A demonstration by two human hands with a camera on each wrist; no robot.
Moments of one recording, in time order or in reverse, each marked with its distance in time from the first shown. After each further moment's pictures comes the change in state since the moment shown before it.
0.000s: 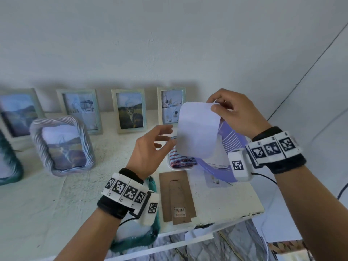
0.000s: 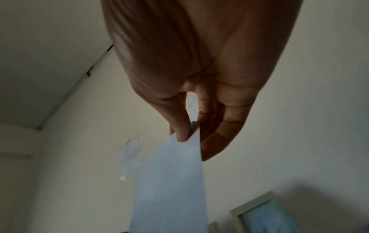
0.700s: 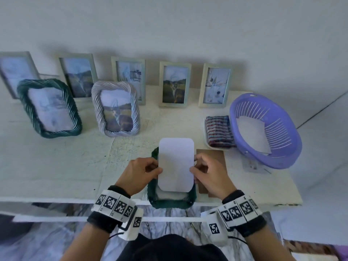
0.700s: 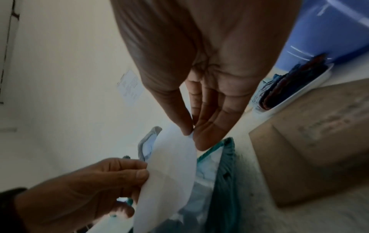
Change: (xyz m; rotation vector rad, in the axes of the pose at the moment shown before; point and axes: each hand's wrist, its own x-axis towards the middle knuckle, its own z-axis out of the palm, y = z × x) left_hand -0.142 -0.095 -0.087 0.238 -0.136 -0.393; right_hand -0.129 -0.011 0.215 0.341 -0.273 0.284
